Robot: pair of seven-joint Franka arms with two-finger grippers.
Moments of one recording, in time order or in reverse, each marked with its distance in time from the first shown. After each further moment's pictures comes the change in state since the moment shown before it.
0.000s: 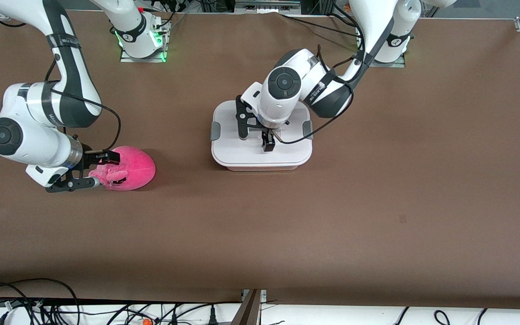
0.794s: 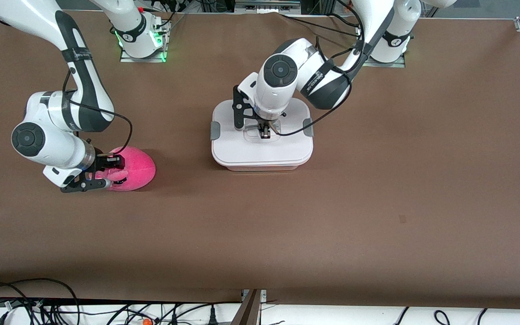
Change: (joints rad) left arm -0.016 -0.058 0.000 -0.010 0.001 -0.039 0.012; right arm 0.000 0.022 0.000 -0.095 0.000 0.141 -0.009
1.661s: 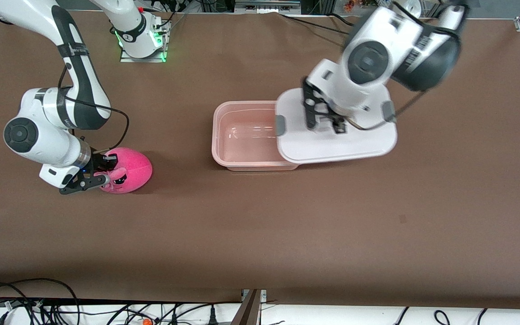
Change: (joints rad) left arm 0.317 -0.197 0.027 0.008 0.097 -0.475 0.297; right arm 0.000 -0.042 -0.002 0.029 0.000 -0.018 -0.204
